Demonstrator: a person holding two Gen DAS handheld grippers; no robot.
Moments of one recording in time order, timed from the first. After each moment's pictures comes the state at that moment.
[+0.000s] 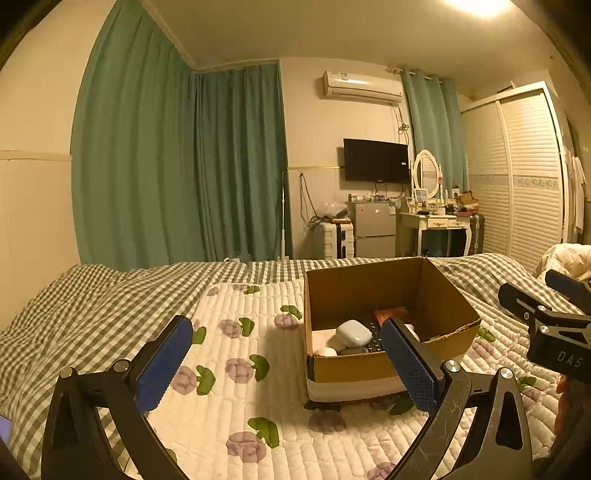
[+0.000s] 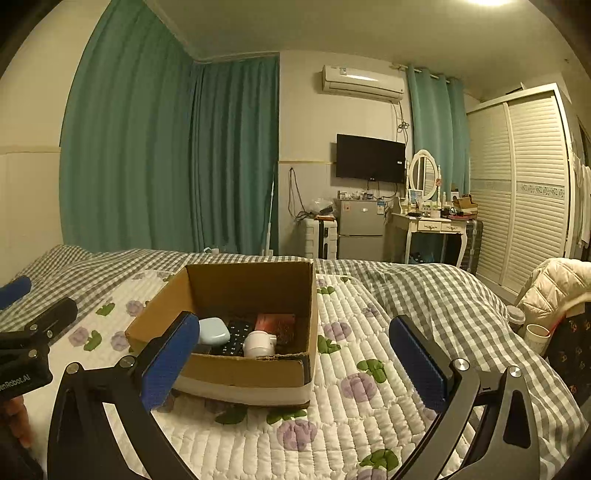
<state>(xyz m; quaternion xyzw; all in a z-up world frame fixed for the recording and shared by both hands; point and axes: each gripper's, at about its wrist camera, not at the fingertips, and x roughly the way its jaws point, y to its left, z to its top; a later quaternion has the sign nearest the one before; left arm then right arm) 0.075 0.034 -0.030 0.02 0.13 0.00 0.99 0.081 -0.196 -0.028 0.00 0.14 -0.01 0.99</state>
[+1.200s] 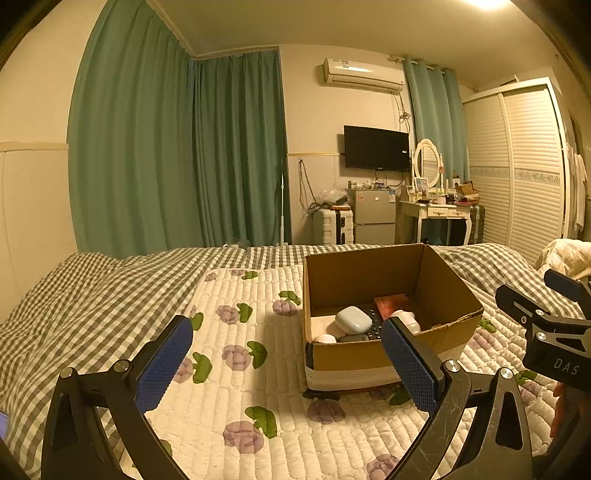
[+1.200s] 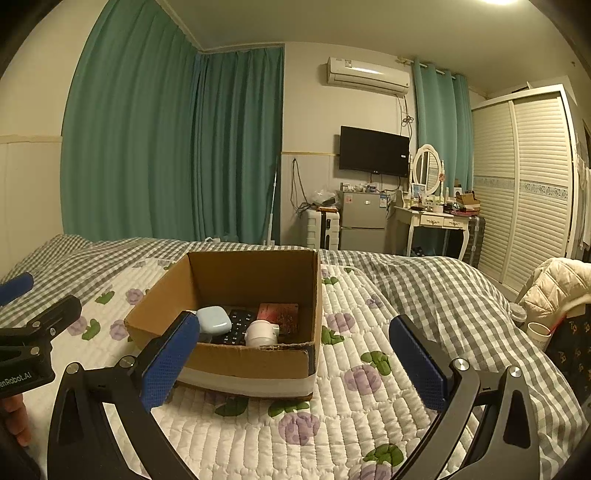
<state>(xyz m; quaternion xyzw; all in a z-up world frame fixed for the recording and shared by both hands) 0.082 0.036 -0.040 0.02 0.15 0.00 0.99 0.086 -0.190 -0.034 -0.01 0.16 -0.01 0.99</state>
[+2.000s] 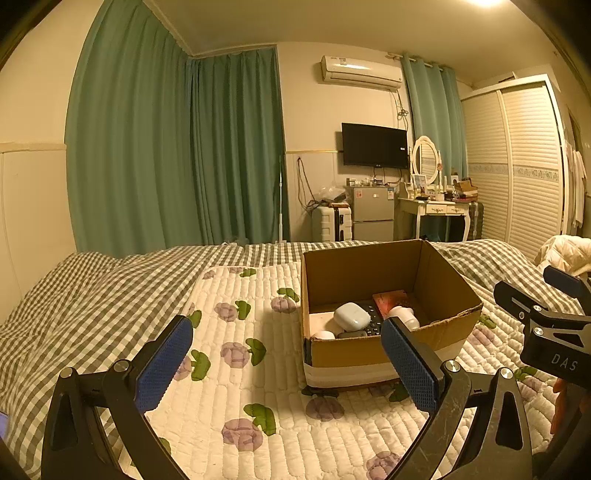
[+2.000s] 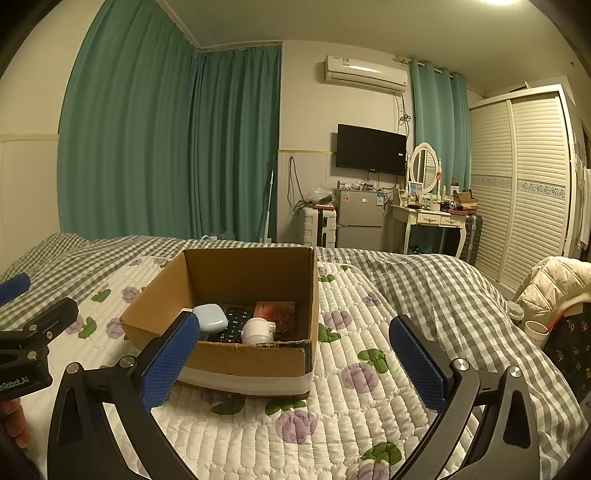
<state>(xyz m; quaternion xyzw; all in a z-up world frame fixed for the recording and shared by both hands) 0.084 0.035 -0.039 0.02 0.16 0.00 0.99 0.088 -0.190 -0.038 -0.01 0.16 -0.01 0.99</state>
